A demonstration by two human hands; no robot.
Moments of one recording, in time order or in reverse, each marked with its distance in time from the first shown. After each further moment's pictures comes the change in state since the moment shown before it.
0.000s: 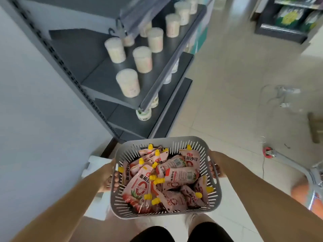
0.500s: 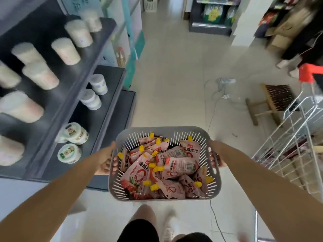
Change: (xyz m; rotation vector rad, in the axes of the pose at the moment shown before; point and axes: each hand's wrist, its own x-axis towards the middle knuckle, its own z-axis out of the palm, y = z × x) left_hand 0.019 0.222 0.319 0.336 -0.220 0.118; right_hand 0.090 -0.029 -0.314 0.270 0.142 0.081
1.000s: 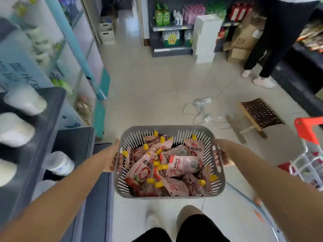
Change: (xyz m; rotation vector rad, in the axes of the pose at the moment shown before) left_hand 0.135 0.393 0.081 0.283 -0.051 0.102; right_hand 0.098 -0.262 -0.122 0.300 0.069 -0.007
